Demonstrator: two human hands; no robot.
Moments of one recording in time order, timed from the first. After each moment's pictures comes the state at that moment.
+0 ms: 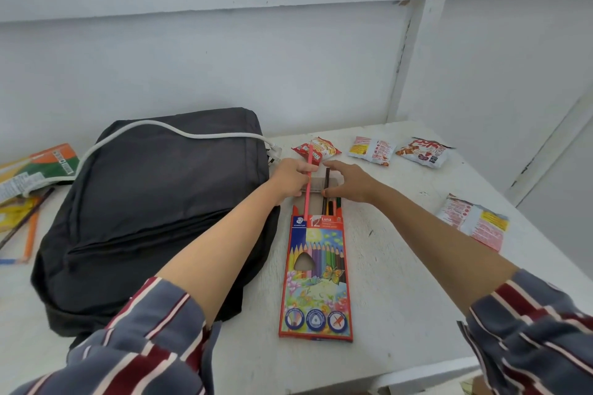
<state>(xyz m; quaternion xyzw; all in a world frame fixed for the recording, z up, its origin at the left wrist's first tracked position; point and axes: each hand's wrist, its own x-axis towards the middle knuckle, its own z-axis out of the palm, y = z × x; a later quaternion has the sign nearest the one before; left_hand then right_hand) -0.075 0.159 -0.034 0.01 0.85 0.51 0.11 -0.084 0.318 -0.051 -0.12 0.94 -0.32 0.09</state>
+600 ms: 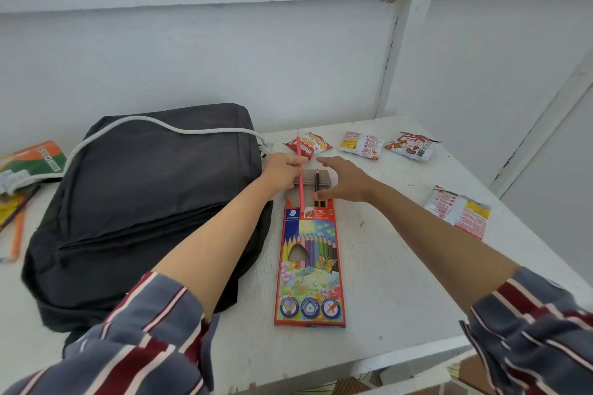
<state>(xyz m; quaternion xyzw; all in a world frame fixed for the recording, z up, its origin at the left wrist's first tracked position) -0.074 0.160 -0.036 0.01 0.84 0.53 0.10 -0.067 0.324 -0.047 -0.13 0.95 -0.28 0.08</state>
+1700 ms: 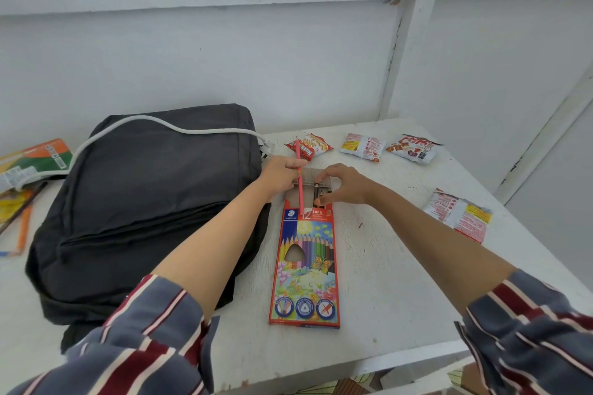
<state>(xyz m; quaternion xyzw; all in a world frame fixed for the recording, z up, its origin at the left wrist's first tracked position) -0.072 0.157 -0.040 0.00 0.84 0.54 0.10 -0.070 0.329 -0.056 -0.11 0.94 -0.30 0.13</state>
